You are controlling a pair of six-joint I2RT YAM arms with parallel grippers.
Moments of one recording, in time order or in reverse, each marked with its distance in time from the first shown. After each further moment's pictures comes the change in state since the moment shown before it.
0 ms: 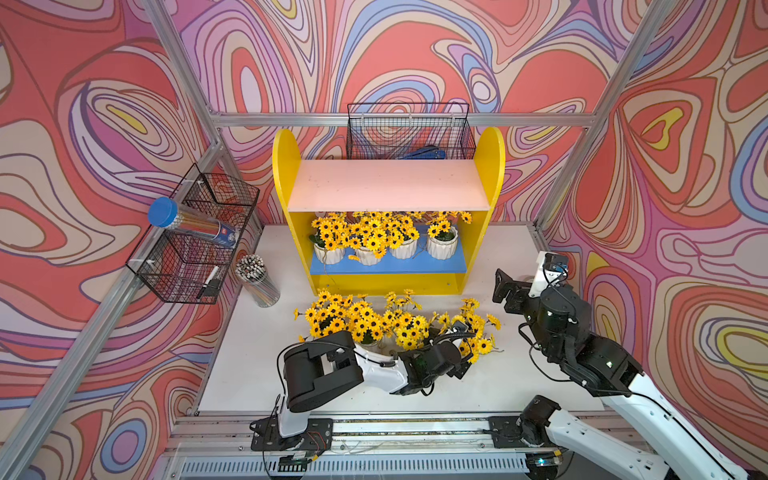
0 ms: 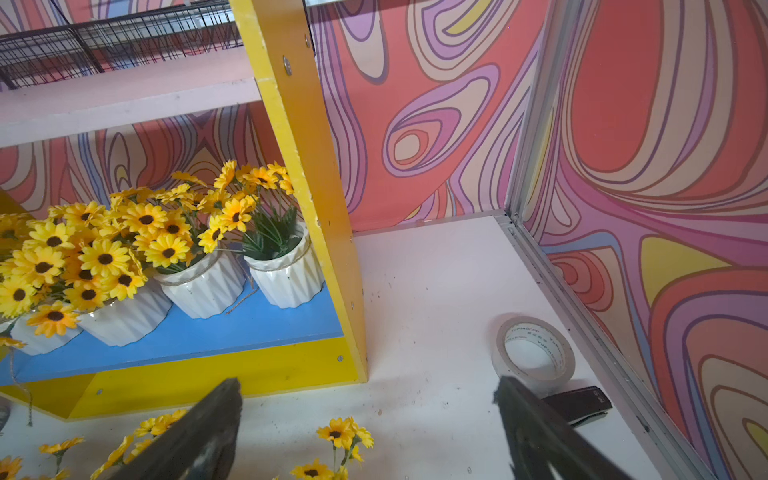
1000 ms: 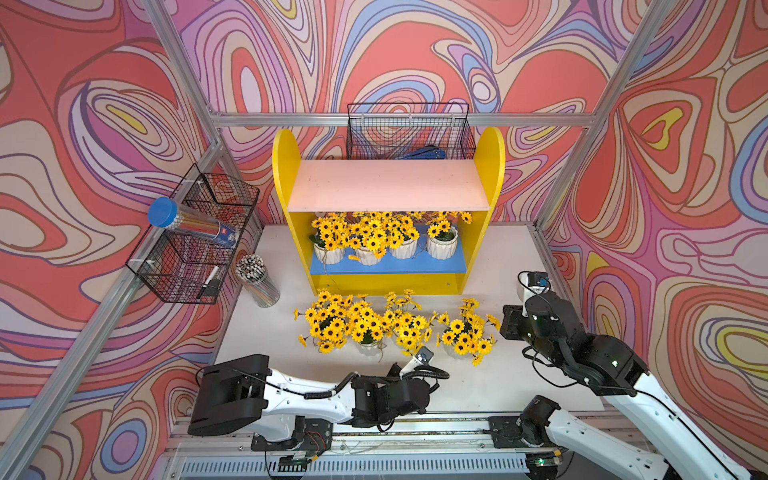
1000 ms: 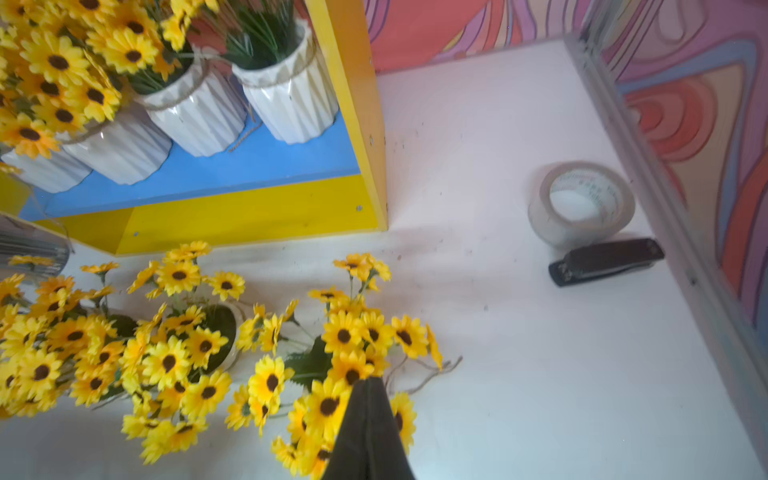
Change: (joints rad) left arm -0.191 -0.536 -0.325 -0.396 -0.158 -0.199; right arm -0.001 0.000 0.023 -0.451 -0.298 0.268
